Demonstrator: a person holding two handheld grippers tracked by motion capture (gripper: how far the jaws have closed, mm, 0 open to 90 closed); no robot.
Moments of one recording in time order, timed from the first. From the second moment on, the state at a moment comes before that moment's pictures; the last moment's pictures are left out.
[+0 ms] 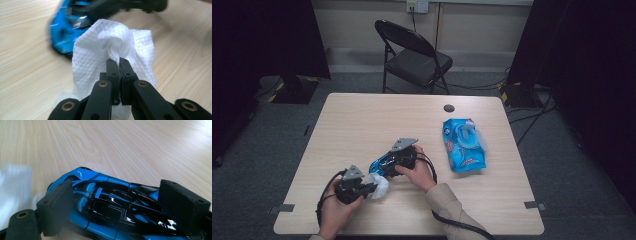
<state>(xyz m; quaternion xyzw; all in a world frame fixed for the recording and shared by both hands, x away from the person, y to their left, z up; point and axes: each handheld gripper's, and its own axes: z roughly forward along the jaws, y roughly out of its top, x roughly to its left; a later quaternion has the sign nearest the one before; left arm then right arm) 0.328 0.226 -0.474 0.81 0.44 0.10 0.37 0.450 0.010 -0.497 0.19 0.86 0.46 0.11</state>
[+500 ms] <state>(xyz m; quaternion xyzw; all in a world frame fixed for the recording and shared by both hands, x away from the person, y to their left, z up) 0.375 0.250 -0.494 0.78 0.49 0.16 0.35 0.452 0.012 -0.494 0.19 0.87 0.44 0.10</state>
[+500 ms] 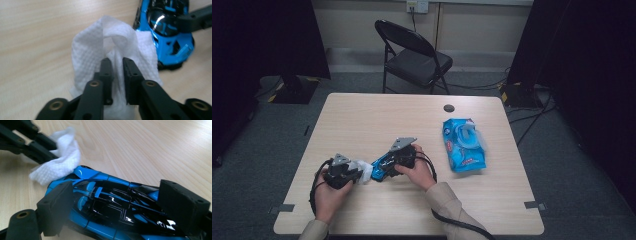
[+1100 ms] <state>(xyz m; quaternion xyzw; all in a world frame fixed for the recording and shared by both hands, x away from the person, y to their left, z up) 0.379 0.238 -0.493 0.80 0.47 0.13 0.36 0.452 0.011 -0.495 0.19 0.87 0.45 0.10</state>
